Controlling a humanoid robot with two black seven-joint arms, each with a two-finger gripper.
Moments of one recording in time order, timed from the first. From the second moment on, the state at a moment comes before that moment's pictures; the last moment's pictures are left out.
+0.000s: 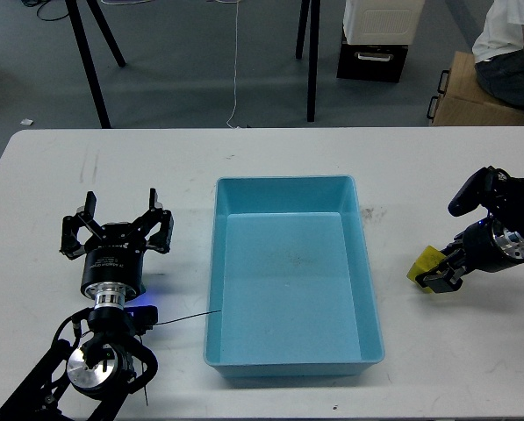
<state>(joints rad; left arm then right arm) -0.02 -0.04 -1.12 -1.39 -0.22 -0.28 -0.45 1.09 -0.71 -0.11 1.13 -1.93 0.49 0.49</state>
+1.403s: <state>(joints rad) -0.03 -0.03 -1.15 -1.39 -0.22 -0.28 -0.45 1.53 -0.14 -0.32 1.13 -1.92 0.49 0.49</state>
